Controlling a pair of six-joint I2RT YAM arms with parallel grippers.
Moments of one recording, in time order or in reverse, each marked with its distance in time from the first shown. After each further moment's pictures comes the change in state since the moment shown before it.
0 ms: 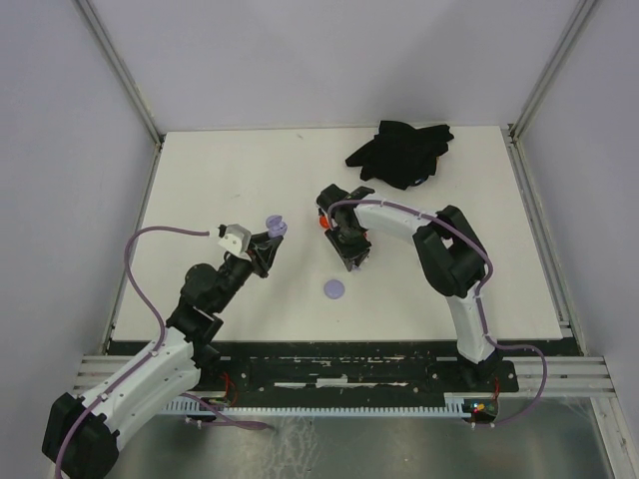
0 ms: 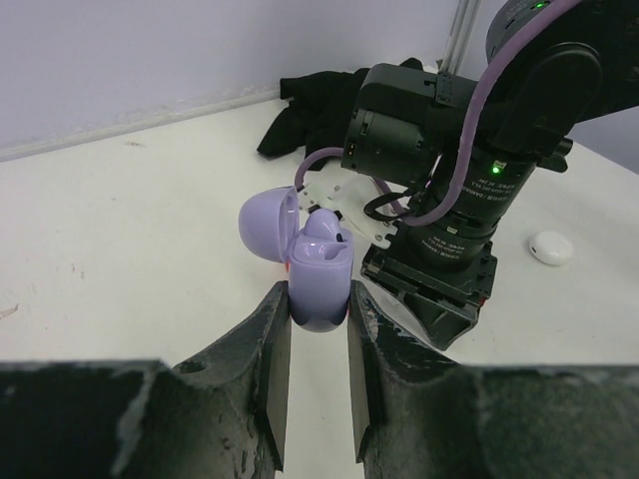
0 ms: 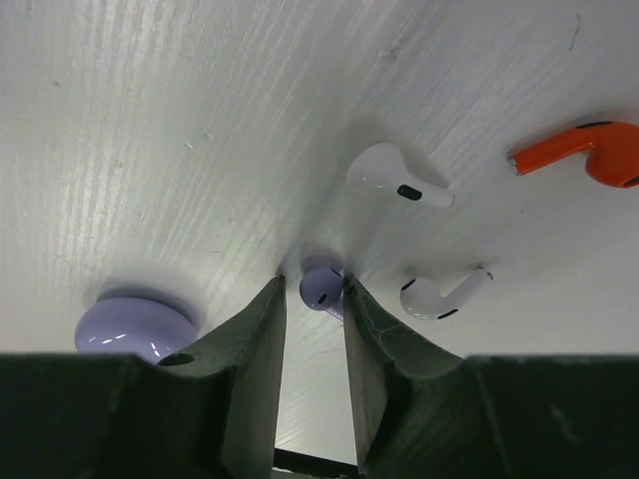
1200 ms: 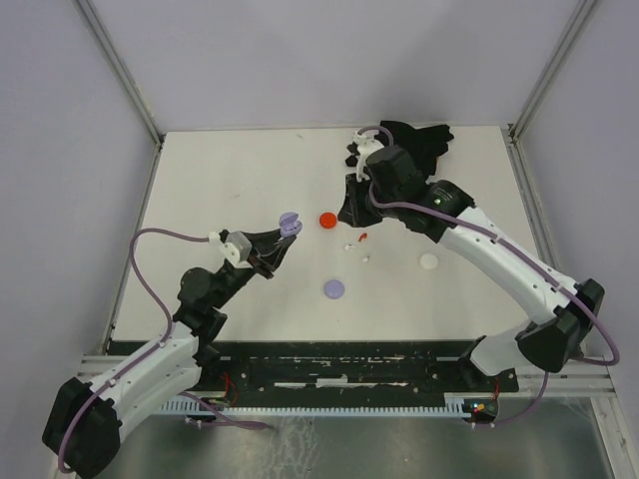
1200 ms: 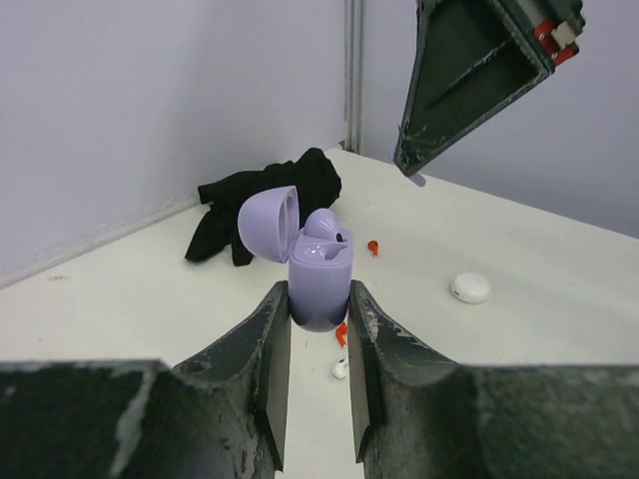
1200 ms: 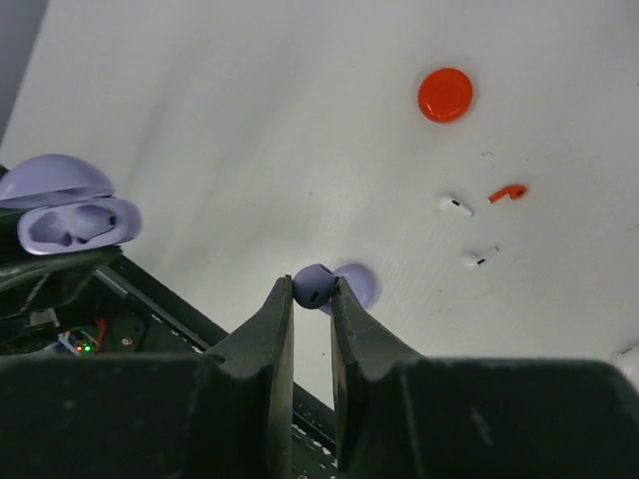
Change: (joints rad) left arm 0.000 0.085 -0.029 0.320 0.227 0.018; right arm 0.028 -0.646 -0.061 0.156 -0.027 0.182
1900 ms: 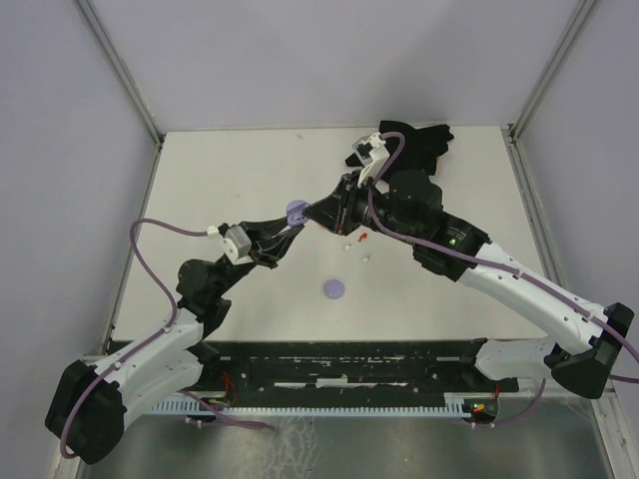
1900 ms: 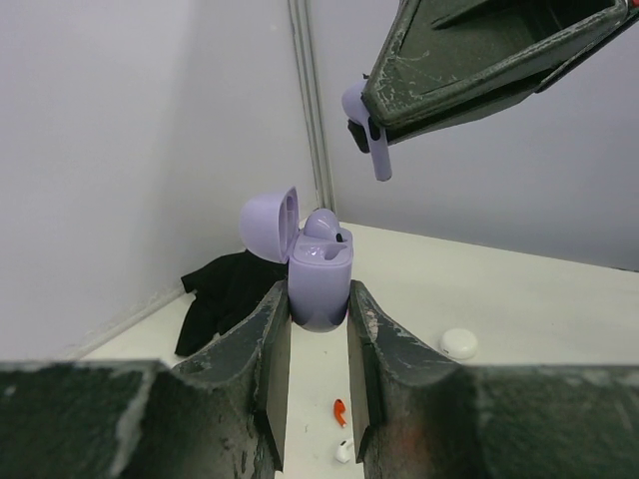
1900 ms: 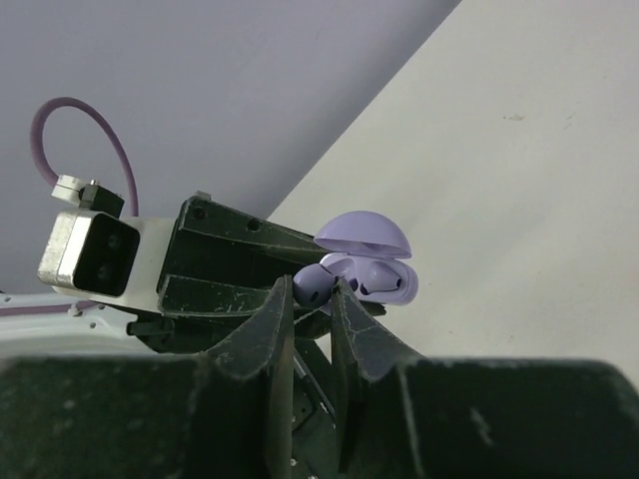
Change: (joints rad) left arm 0.000 0.128 0.109 0.178 0.138 0.020; right arm 0.155 -0.236 -0.229 0.571 -0.089 0.179
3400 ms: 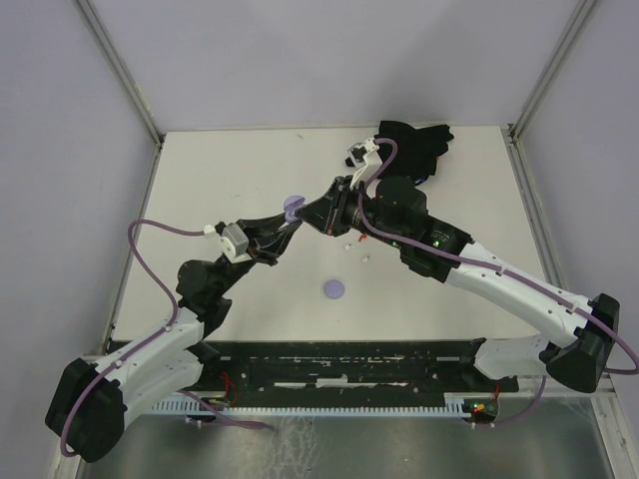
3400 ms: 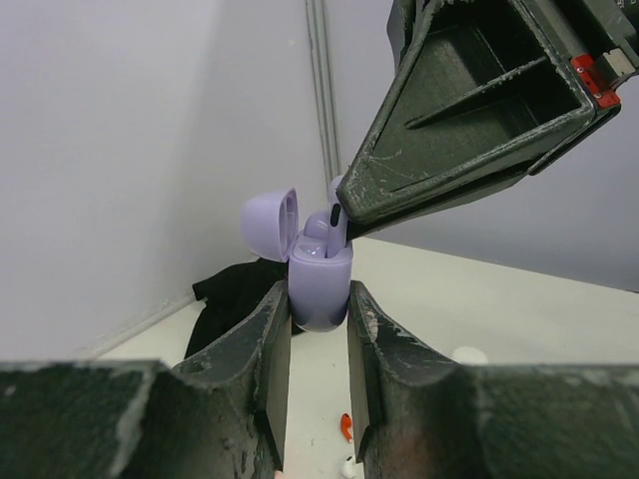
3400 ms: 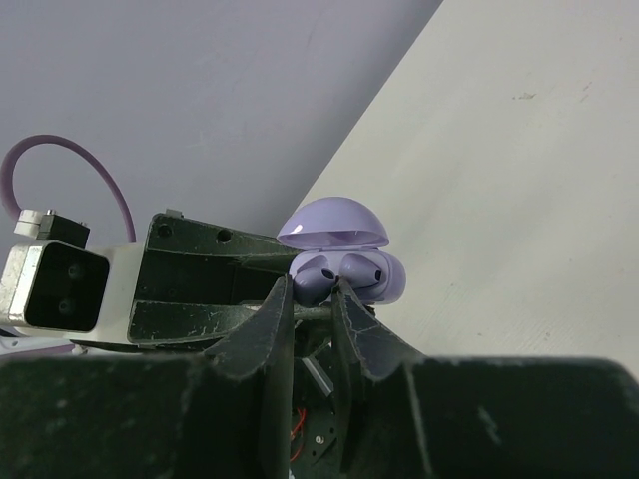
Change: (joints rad) left arm 0.000 0.014 0.005 0.046 -0.047 -0.014; right arm 0.017 0.043 -0.068 0.121 0.069 0.129
